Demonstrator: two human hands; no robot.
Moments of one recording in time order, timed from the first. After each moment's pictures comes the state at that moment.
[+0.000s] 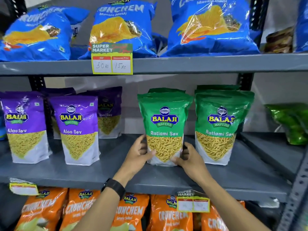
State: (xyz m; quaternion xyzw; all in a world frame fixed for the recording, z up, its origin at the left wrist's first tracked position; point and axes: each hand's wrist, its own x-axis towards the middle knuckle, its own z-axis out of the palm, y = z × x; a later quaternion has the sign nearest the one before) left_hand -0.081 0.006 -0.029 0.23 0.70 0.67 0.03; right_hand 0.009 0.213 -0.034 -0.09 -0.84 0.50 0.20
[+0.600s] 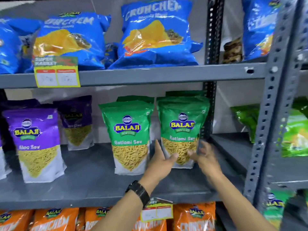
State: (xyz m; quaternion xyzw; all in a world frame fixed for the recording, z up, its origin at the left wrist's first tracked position) left_hand -0.006 0.183 -0.009 0.24 0.81 0.53 0.09; right_hand 0.061 0.355 -0.021 -0.20 -0.69 0.63 0.27
